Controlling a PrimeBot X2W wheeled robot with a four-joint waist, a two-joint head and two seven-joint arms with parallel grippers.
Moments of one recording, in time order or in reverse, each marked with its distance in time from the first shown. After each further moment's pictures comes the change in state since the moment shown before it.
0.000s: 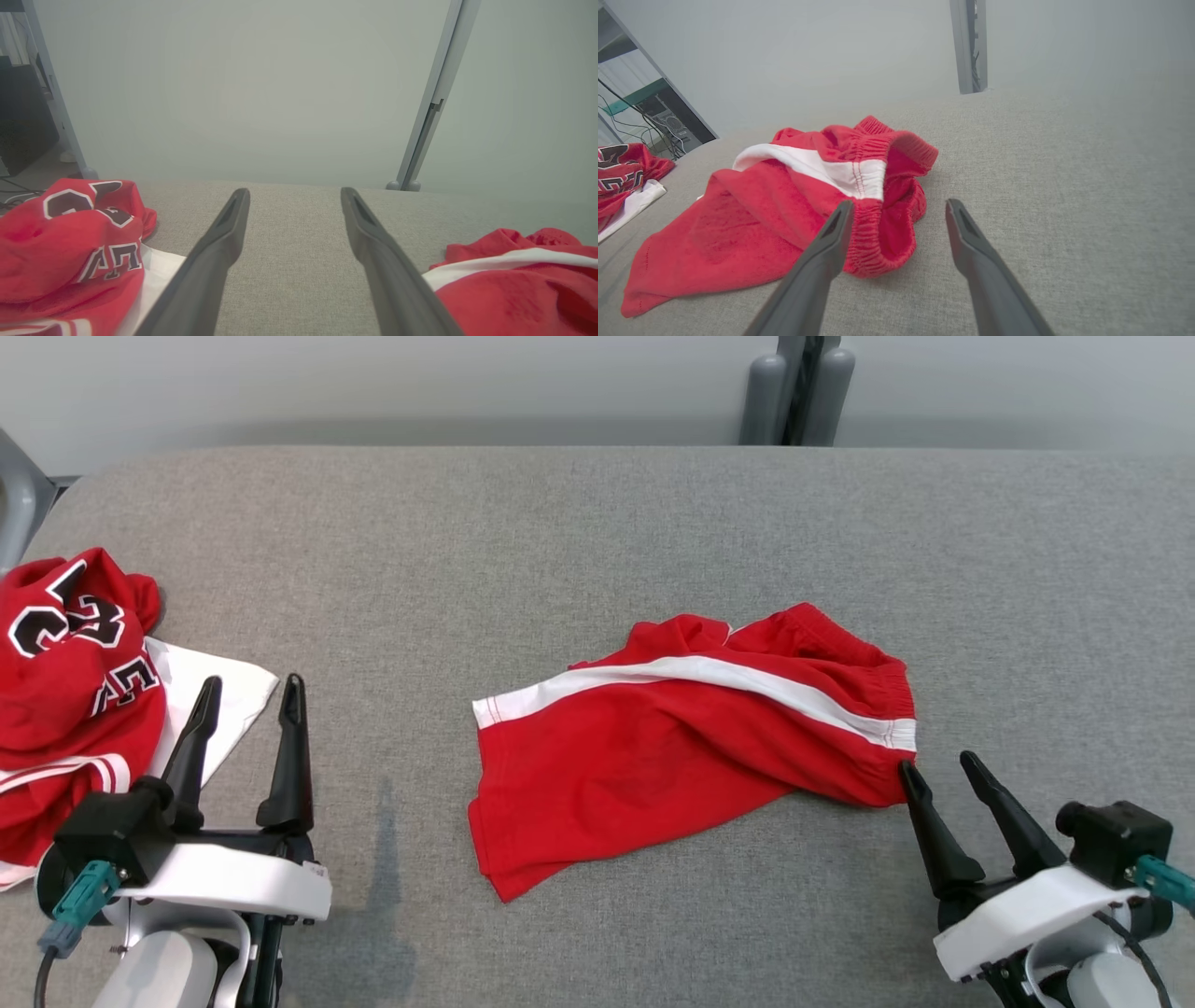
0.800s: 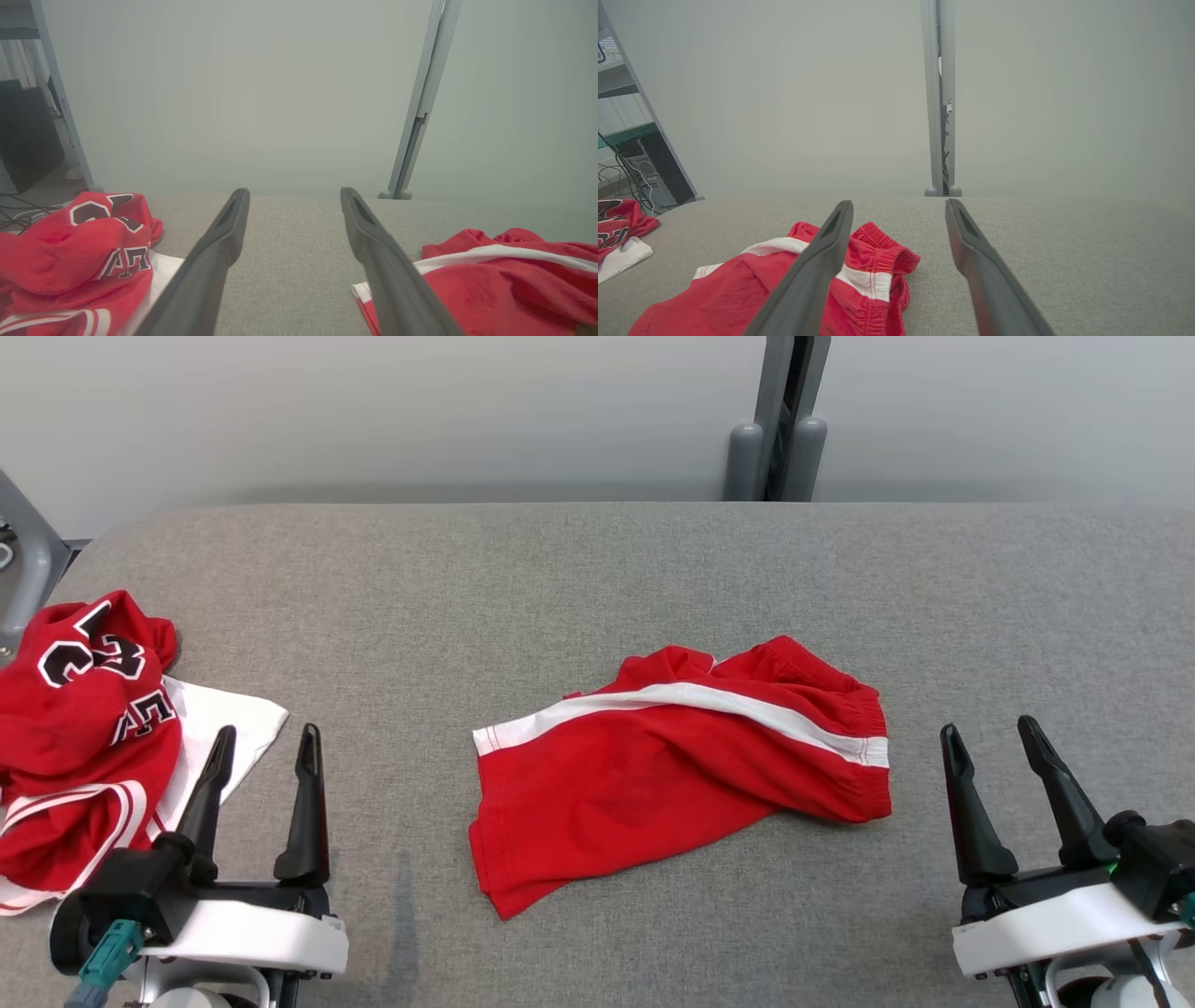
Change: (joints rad) left arm 0.109 0.005 -0.015 -0.096 0.035 0.069 0.000; right arm 0.122 0.149 -0.223 -0.272 -0.296 0.000 0.017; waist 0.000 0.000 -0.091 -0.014
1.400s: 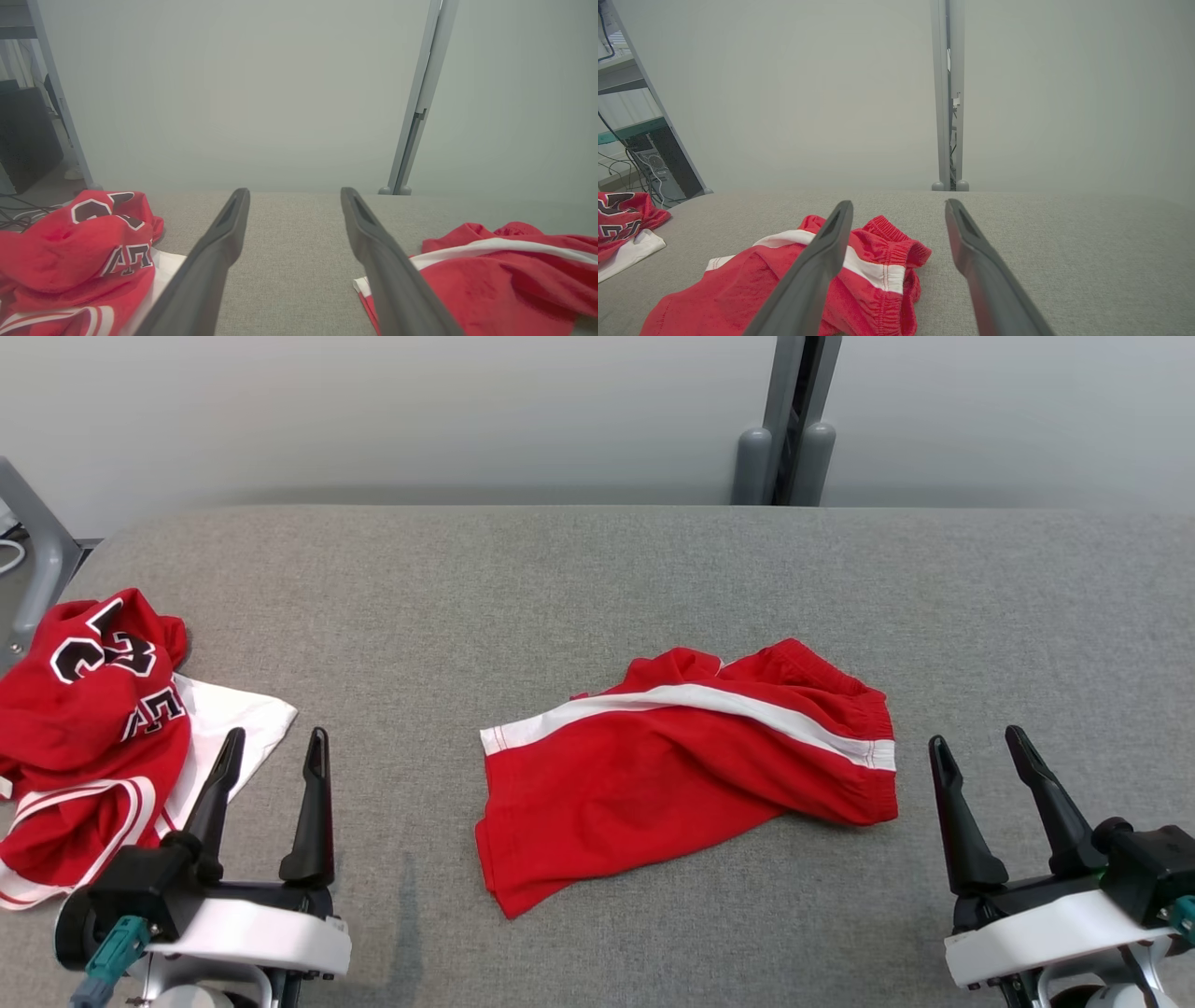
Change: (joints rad) left arm 0.001 0.005 -0.014 0.014 0.000 -0.012 0.000; right arm 0.019 0.009 0.008 -0.015 -0.007 0.000 0.023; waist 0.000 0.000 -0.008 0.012
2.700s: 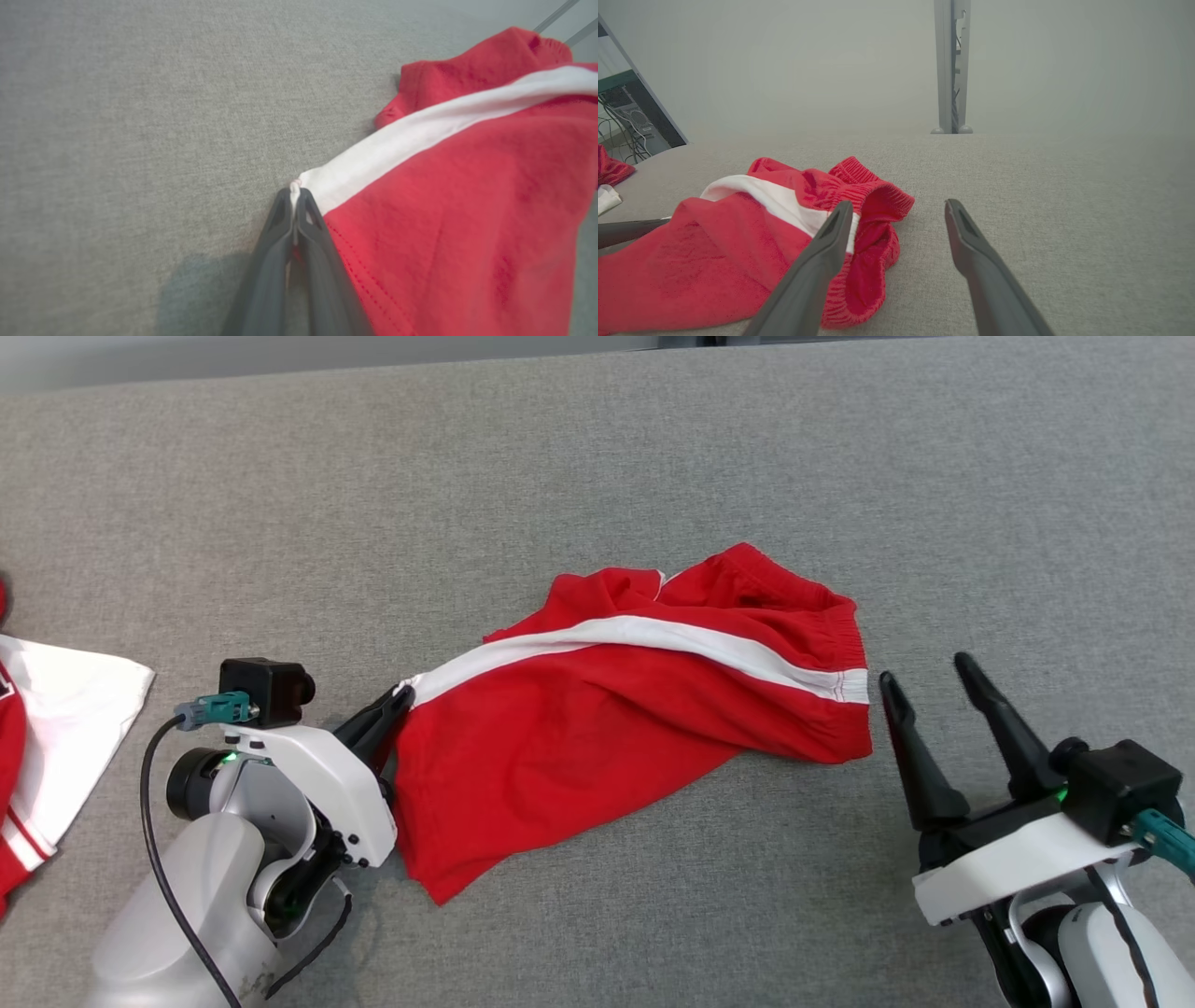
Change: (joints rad) left arm -0.449 -0.037 -0.204 0.517 -0.238 -0.335 0.383; right arm -0.164 -0.064 0.115 0.047 0.055 0.000 0.018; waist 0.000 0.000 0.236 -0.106
